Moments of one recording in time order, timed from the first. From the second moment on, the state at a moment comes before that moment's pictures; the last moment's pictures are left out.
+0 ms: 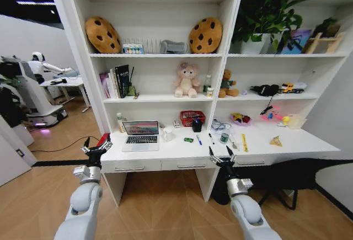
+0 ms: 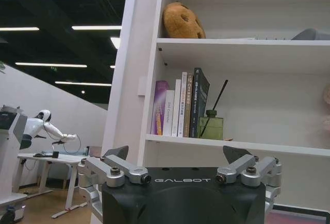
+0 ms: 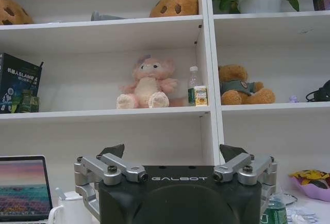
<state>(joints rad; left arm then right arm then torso) 1.21 -1.35 -0.73 -1.86 -0.31 -0.08 -0.07 -1.34 1.26 0.53 1.81 0.34 0.25 -0.01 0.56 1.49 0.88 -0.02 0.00</state>
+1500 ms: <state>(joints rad) 1.24 -1.34 -0.73 -1.86 -0.31 -0.08 -0.05 -1.35 1.27 0.53 1.80 0.34 0.29 -0.05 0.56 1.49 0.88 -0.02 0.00</state>
